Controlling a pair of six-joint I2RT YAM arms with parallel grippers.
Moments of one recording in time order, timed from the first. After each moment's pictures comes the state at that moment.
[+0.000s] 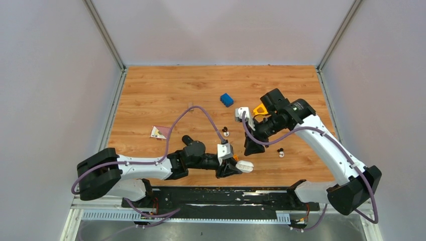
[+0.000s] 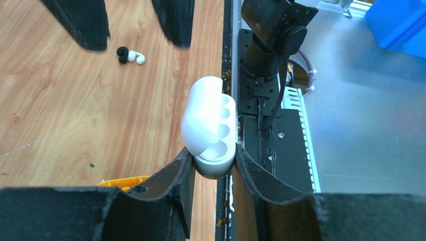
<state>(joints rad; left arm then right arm) -1.17 1.30 0.50 0.64 0.40 -0.13 0.56 1.28 1.30 -1.24 -0.81 -0.72</state>
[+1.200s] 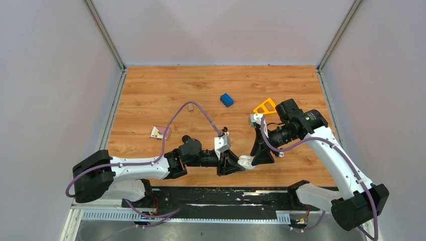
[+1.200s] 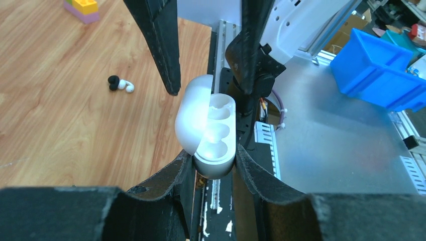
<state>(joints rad) -1.17 1.24 0.53 0.68 0.39 -0.29 0.40 1.13 1.14 -1.33 -1.05 -0.83</state>
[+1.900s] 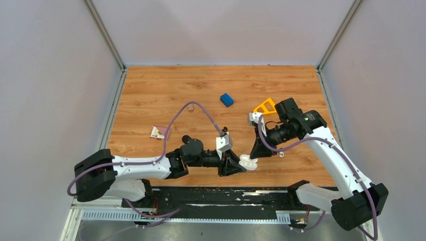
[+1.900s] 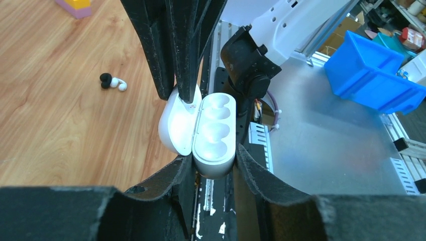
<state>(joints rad) -1.18 1.26 0.55 0.68 0.39 -0.32 0.41 1.13 1.12 -1.24 -0.99 -0.78</state>
